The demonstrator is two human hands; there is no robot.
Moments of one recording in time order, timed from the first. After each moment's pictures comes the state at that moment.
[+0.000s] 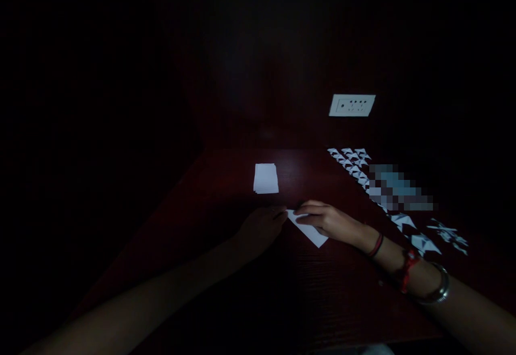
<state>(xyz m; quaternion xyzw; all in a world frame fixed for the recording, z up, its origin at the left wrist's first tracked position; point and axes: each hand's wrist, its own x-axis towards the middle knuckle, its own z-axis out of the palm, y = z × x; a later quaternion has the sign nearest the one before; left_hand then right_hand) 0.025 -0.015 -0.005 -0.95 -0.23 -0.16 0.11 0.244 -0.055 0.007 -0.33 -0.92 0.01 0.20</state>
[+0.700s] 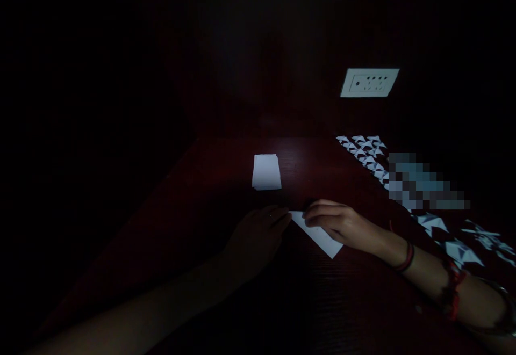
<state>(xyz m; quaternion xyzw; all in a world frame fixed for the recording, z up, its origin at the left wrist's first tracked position) 0.018 -0.012 -0.012 -0.95 -0.27 -0.16 0.03 0.244 -0.045 -0.004 -0.34 -0.90 0.11 0.27</state>
